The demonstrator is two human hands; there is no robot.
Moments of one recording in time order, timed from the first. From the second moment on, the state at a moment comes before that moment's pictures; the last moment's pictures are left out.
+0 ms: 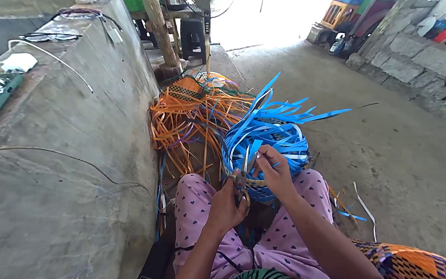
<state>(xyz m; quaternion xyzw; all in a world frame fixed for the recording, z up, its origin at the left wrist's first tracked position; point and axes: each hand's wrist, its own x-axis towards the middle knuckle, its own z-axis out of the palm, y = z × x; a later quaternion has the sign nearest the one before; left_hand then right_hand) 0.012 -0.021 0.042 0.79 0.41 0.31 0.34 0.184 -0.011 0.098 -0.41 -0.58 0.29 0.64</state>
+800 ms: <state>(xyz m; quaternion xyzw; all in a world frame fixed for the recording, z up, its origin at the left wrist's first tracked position) 0.012 -0.021 0.043 0.78 0.38 0.37 0.35 0.176 -0.014 0.095 -0.38 -0.65 0.20 0.62</state>
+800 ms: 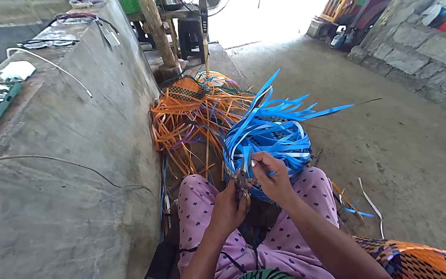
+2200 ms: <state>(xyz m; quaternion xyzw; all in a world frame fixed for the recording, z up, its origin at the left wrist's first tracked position) -0.001 0.078 0.039 0.50 0.31 0.58 0.57 0.162 -0.022 0.084 -0.40 -0.62 0.32 0.59</state>
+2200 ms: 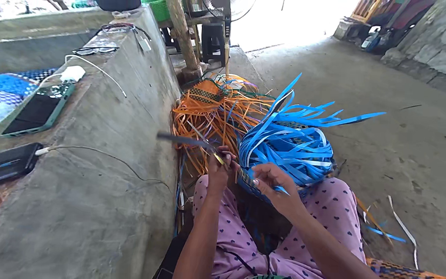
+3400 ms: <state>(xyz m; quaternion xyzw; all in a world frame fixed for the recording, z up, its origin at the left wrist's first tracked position) -0.010 -0.032 0.039 0.77 0.41 0.31 0.37 0.169 -0.021 0.099 -0.37 -0.66 0.25 0.60</state>
